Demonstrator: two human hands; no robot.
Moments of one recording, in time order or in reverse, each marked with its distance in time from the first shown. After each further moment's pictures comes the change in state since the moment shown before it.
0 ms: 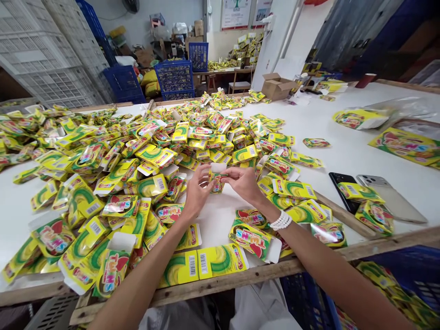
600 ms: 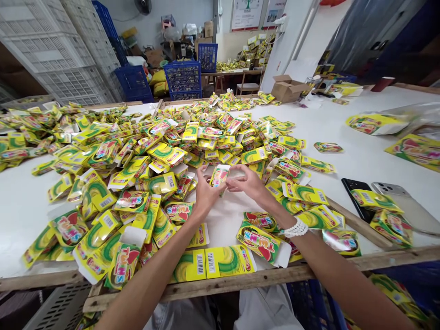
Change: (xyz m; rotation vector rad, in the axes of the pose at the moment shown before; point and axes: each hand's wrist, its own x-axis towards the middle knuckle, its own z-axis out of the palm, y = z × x) left_hand -0.003 -0.011 0.012 0.158 0.186 -0.211; right_hand -0.002 -0.023 0.000 0.106 -0.110 0.423
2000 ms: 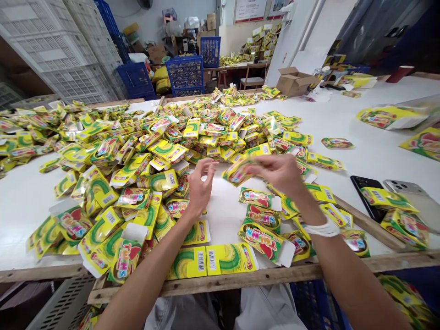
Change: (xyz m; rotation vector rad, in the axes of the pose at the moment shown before) left_hand 0.000 0.029 -0.024 -0.027 0.031 0.328; right_hand -0.020 -0.042 -0.048 -0.482 0.143 -0.517
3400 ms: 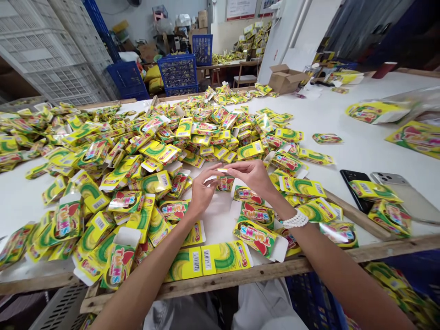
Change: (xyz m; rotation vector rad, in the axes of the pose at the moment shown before) left_hand -0.011 -0.018 0.014 -0.266 -0.251 -0.072; right_hand 0.001 0.014 0.048 0.400 -0.029 0.215
